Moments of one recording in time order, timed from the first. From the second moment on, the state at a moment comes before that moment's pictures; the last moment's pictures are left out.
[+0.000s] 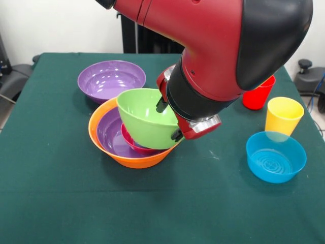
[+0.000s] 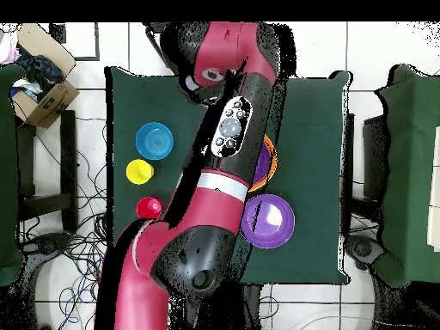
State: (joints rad) arm -0.09 0.16 -0.92 0.28 0.59 1.61 2.51
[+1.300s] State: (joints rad) arm -0.09 0.16 -0.92 0.28 0.59 1.60 2.51
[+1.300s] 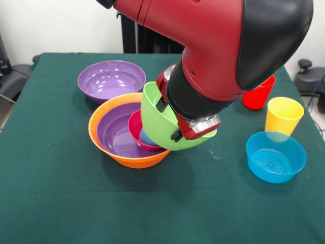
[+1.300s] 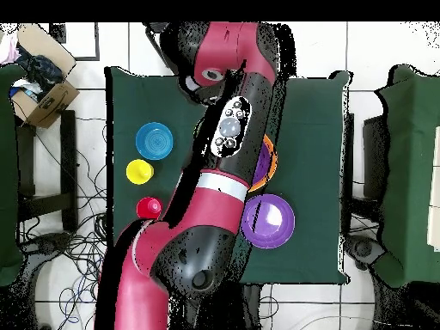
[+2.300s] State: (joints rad) arm -0.05 0.15 -0.92 0.28 0.59 1.52 2.51
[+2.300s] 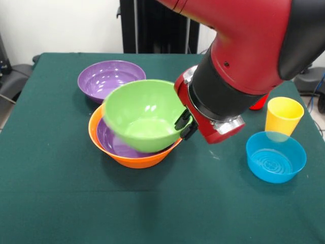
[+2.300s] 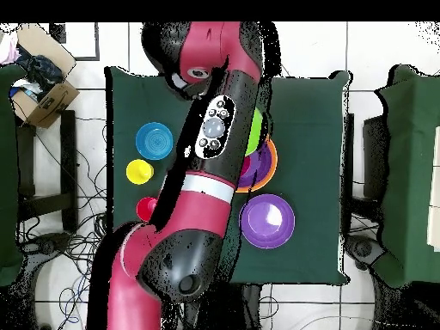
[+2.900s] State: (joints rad) arm -0.05 0.14 -0.92 0.28 0.59 1.53 2.51
